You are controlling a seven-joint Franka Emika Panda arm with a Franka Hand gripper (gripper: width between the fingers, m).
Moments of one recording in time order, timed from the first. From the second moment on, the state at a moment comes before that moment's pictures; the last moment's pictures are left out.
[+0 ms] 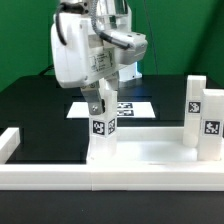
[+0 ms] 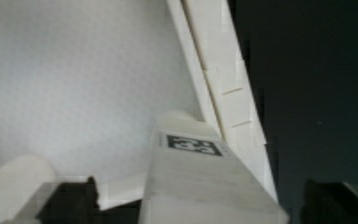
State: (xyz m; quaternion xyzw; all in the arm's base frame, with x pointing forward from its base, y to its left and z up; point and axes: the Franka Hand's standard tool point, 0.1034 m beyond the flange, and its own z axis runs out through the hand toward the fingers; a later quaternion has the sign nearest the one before) arm 0.639 -0.051 0.109 -0.64 0.77 0.01 0.09
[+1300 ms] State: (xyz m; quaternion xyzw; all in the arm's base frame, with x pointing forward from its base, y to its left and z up) arm 0.633 -0.058 0.107 -0.90 0.44 0.01 0.08
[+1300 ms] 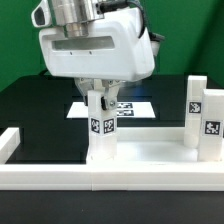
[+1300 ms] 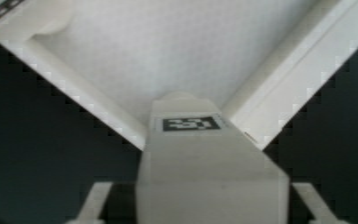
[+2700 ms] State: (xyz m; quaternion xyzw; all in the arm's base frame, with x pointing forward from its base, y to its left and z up) arm 0.631 -0.061 0.106 -0.55 0.84 0.03 0.05
